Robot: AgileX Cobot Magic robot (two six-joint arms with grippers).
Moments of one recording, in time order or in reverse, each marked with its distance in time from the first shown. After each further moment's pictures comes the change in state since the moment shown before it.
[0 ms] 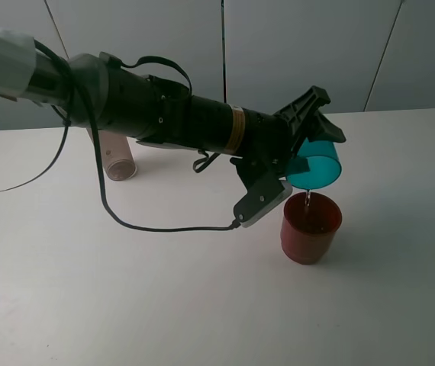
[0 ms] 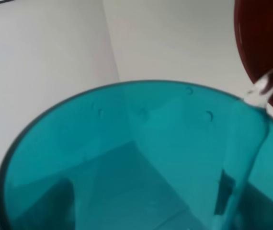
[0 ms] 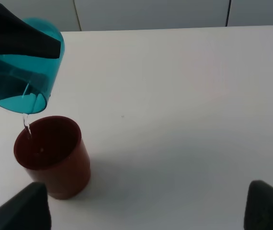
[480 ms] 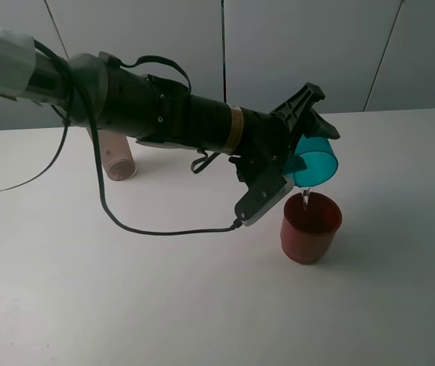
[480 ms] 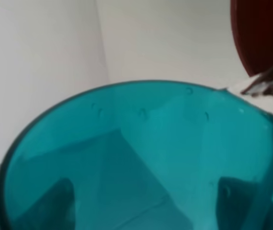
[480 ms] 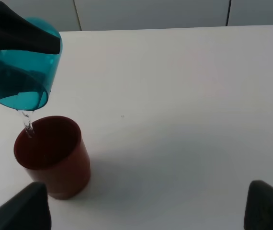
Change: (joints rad) left arm 0.003 0.000 0.000 -0.026 0.026 -0.055; right arm 0.000 0.000 0.000 0.000 0.000 0.005
